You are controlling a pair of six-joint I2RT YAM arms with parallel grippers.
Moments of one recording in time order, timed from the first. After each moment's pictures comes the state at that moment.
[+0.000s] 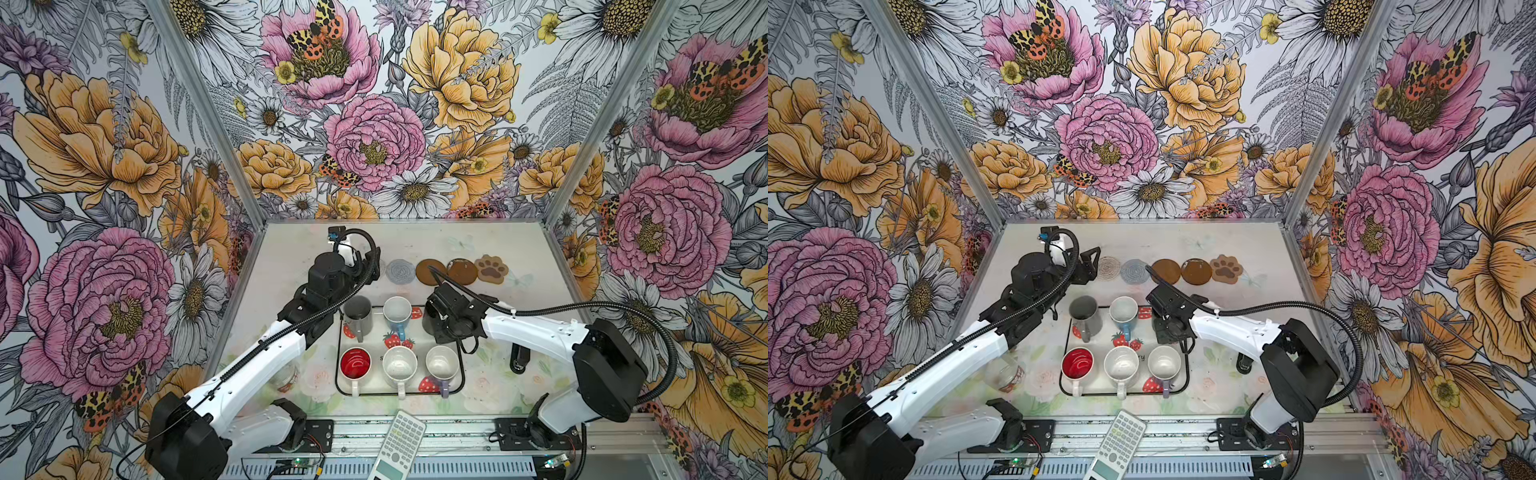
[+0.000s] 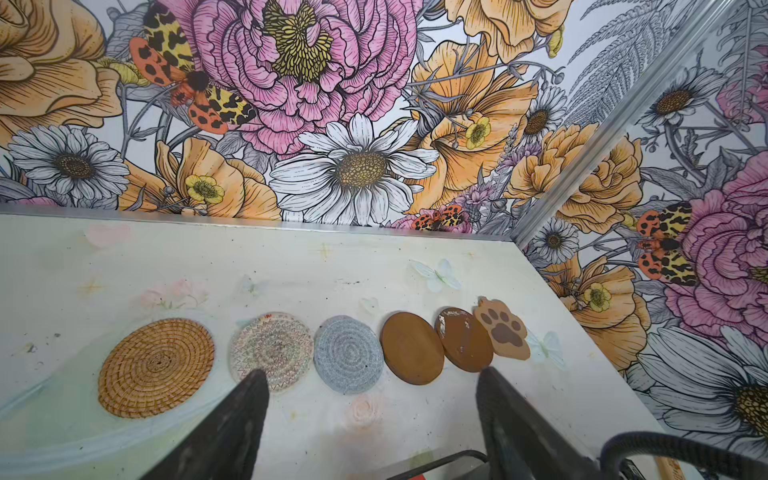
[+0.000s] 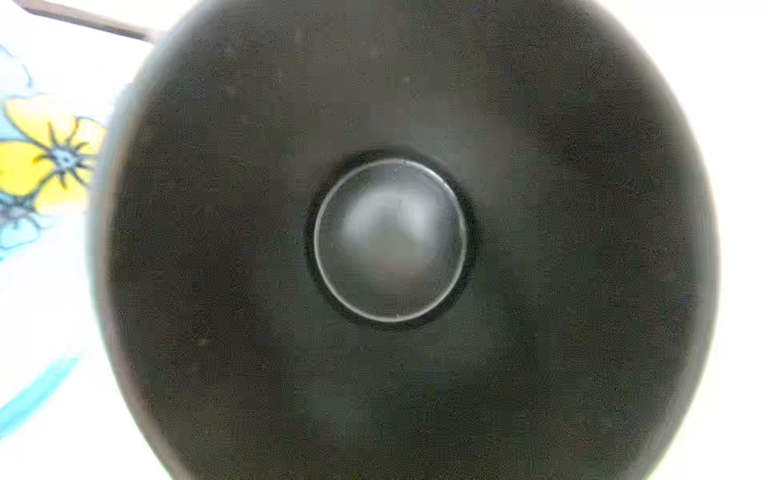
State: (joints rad) left arm -0.56 1.13 0.89 0.03 -0.19 -0.37; right arm 0.75 1.53 0.98 -0.69 0.07 0.50
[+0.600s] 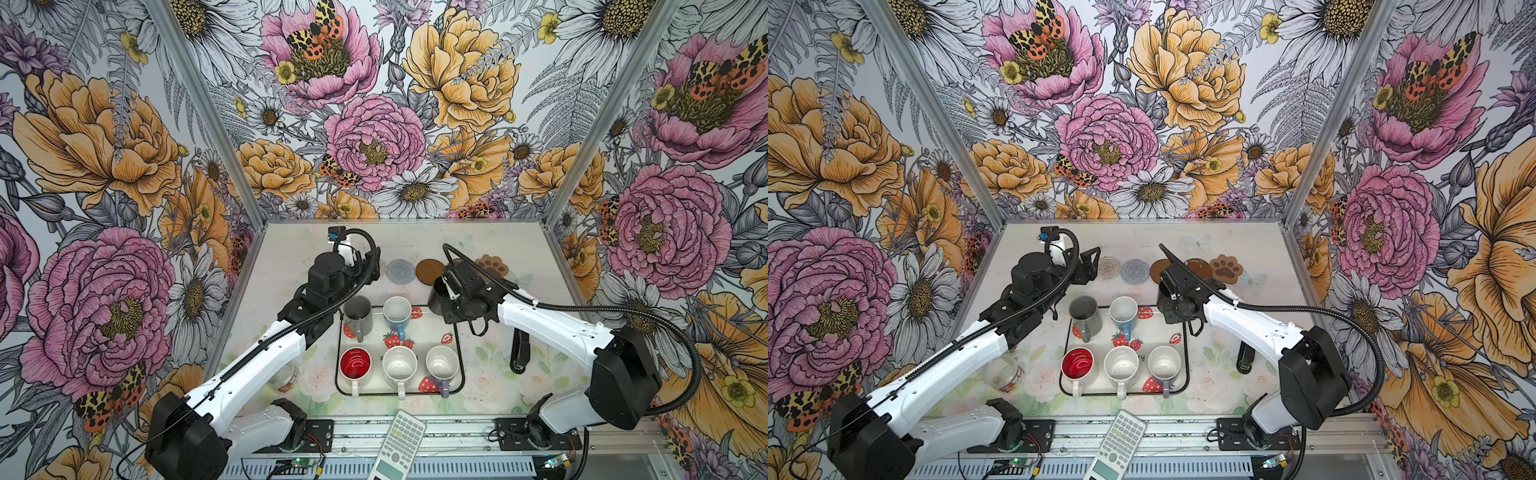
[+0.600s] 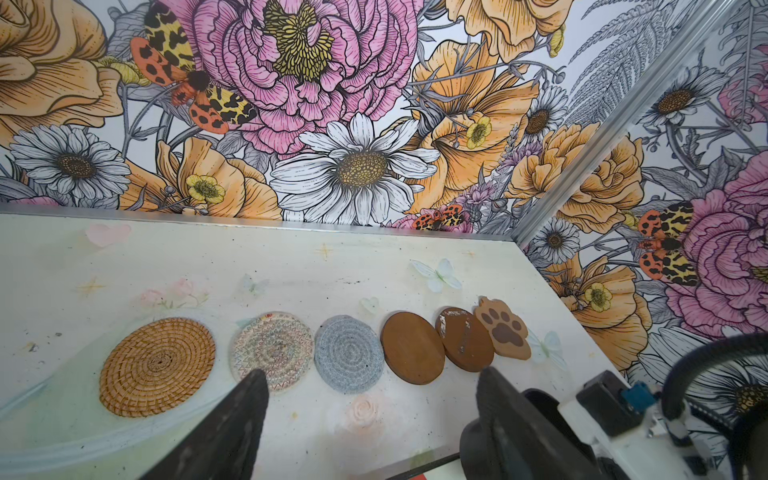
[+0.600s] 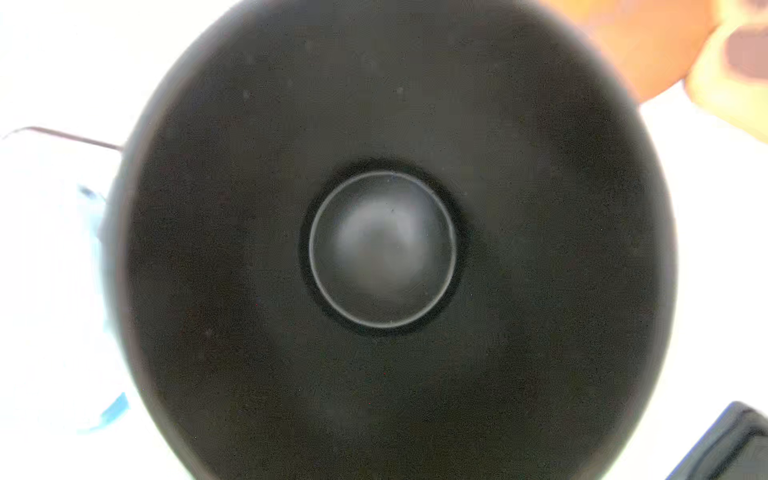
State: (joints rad) left arm -0.56 1.13 0.89 0.03 -0.19 -0.37; right arm 0.60 1.48 1.12 -0.77 0.06 0.38
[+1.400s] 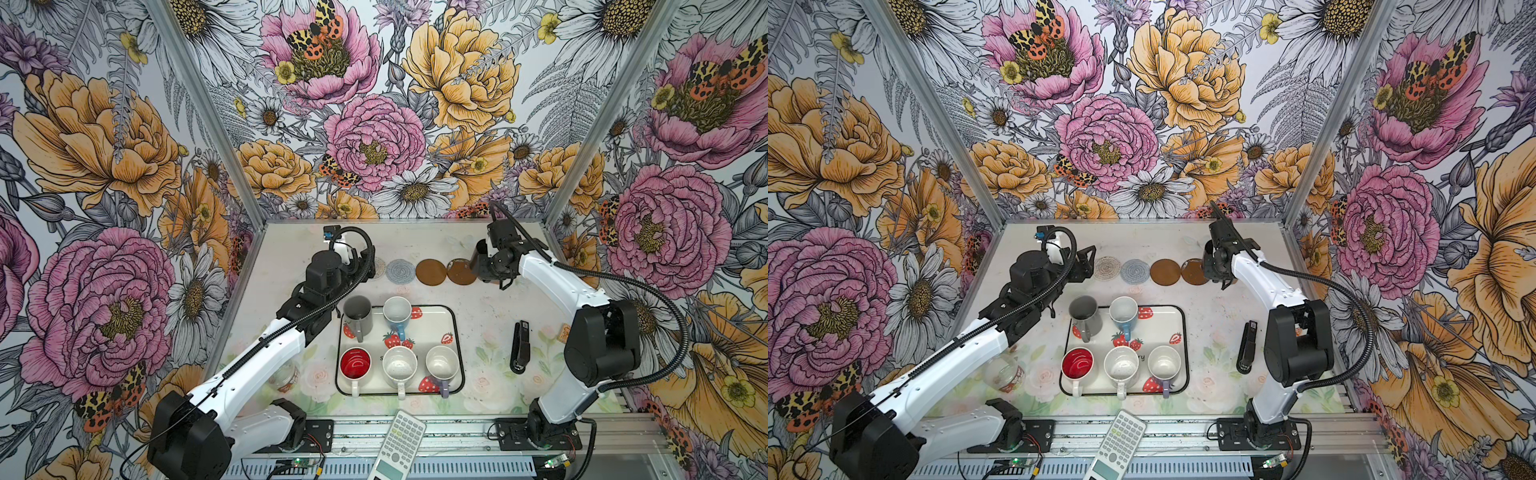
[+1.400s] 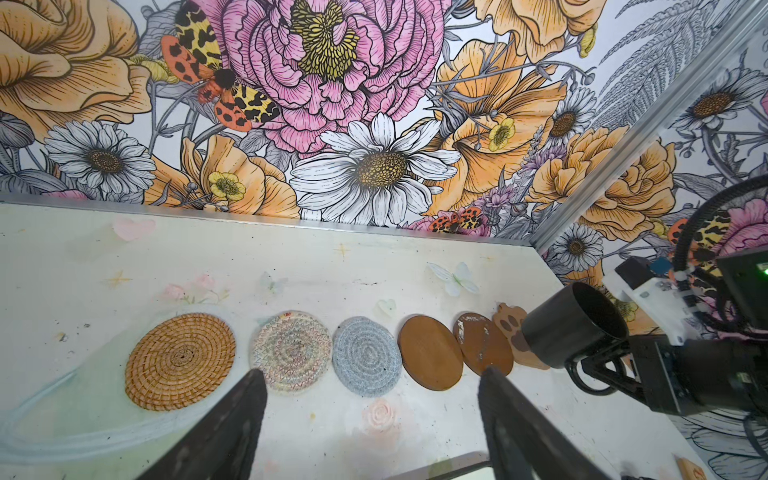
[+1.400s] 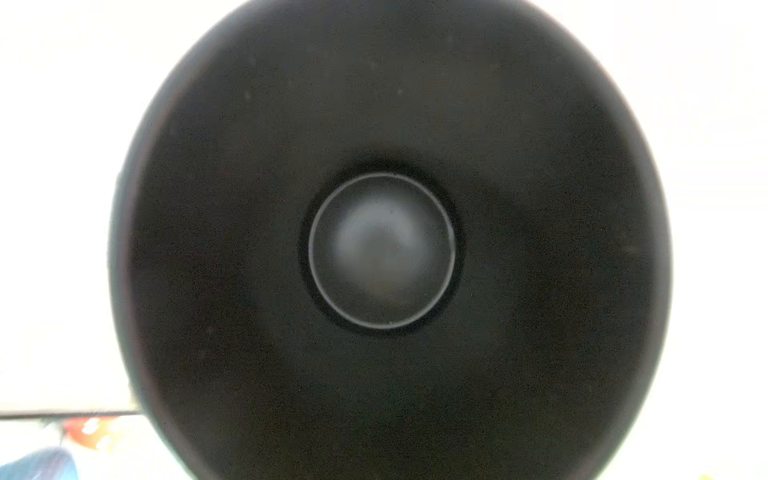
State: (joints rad) left arm -0.50 1.14 0.89 0.03 -0.19 -0.38; right arm 0.17 1.71 1.41 -0.81 0.07 0.21
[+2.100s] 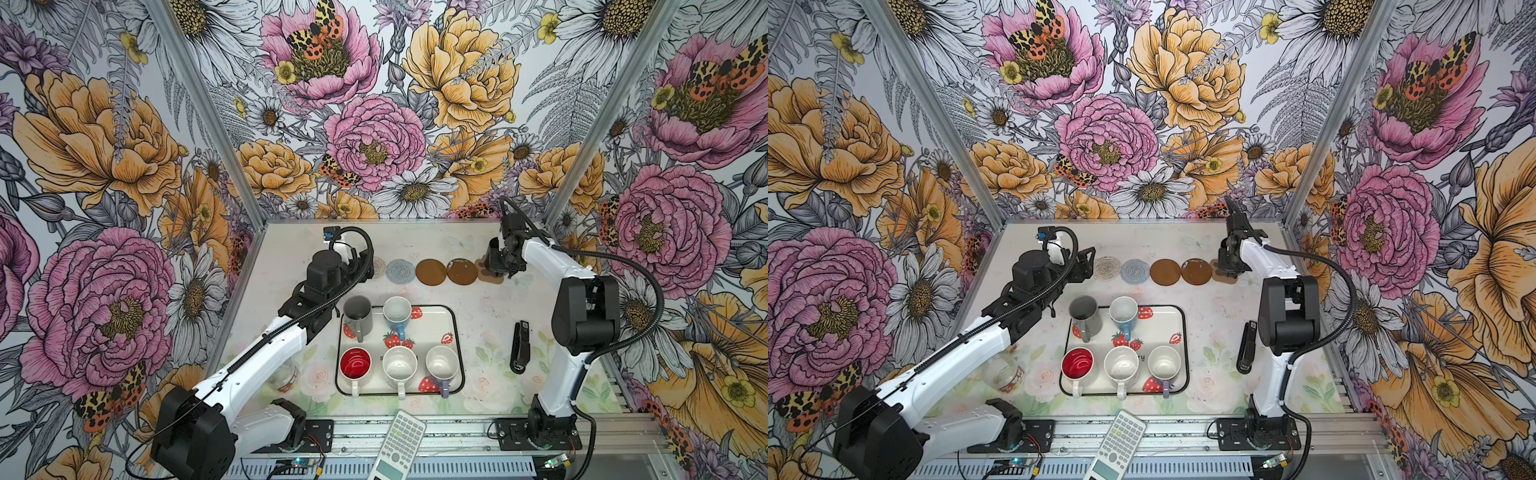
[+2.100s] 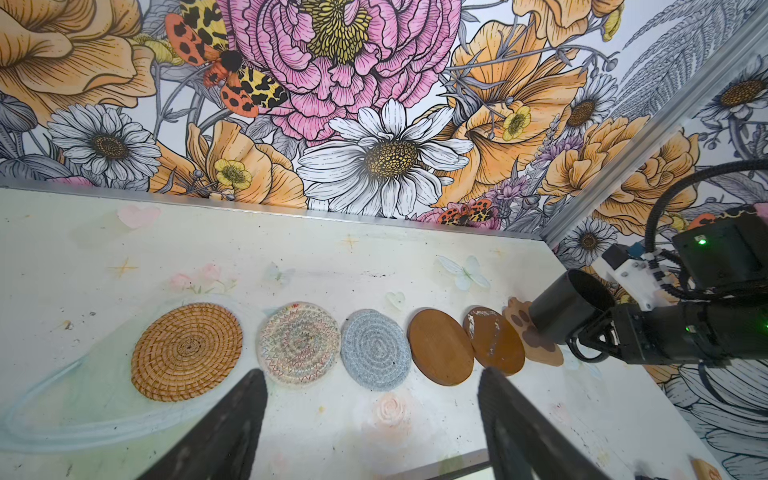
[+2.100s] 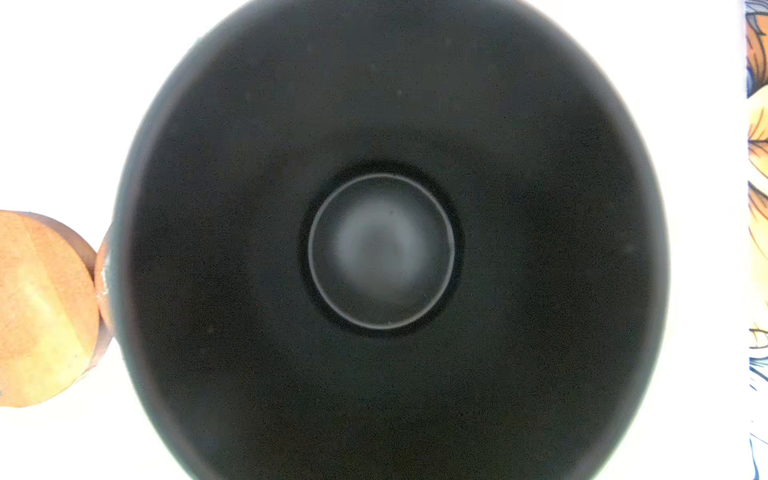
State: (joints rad) left arm -0.48 1.17 0.87 0.04 -0.17 -0.38; right arm 0.05 1.93 1.55 -0.81 0.07 0.13
